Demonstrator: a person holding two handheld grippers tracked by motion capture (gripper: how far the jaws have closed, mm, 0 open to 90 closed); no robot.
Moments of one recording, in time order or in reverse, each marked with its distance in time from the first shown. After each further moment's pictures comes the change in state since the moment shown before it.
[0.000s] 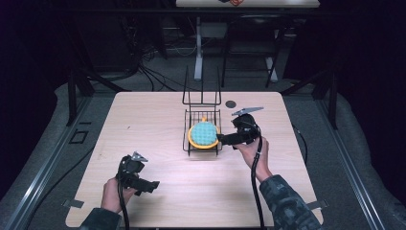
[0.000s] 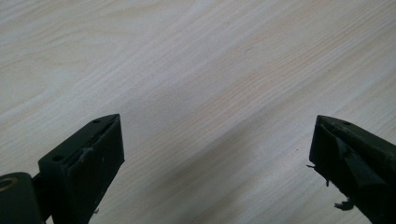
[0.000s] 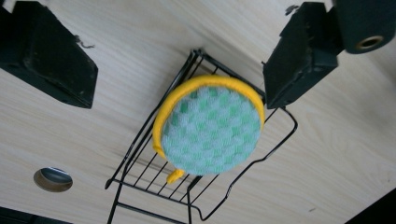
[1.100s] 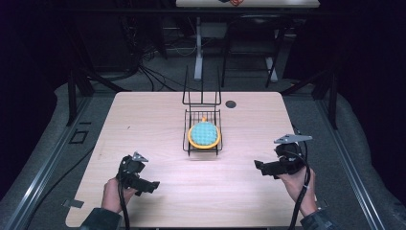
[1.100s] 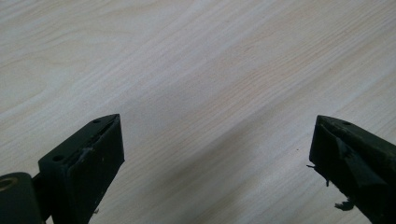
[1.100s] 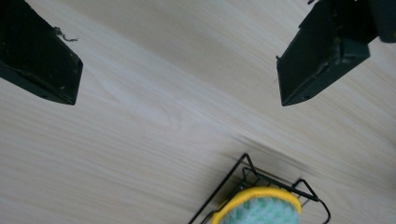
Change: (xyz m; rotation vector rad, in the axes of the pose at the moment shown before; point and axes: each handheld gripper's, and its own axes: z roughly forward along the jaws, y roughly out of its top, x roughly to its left) left arm -0.001 0.000 0.001 0.004 0.002 0.004; right arm -0.035 -0.096 -0.093 0.032 -0.102 0.033
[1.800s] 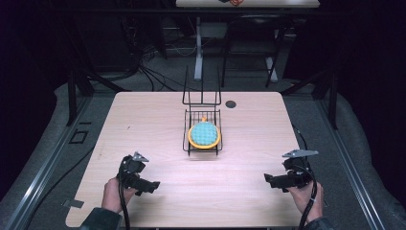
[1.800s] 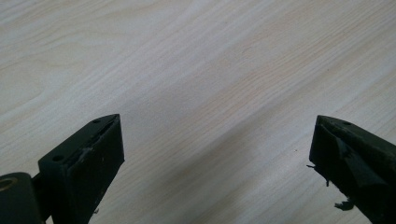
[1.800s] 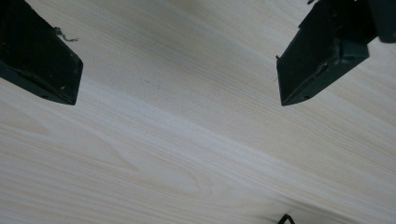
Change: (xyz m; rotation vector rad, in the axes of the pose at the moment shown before) left arm -0.001 0.001 0.000 0.001 -0.001 0.006; right arm -0.020 -0.045 0.011 0.072 -0.038 0.052
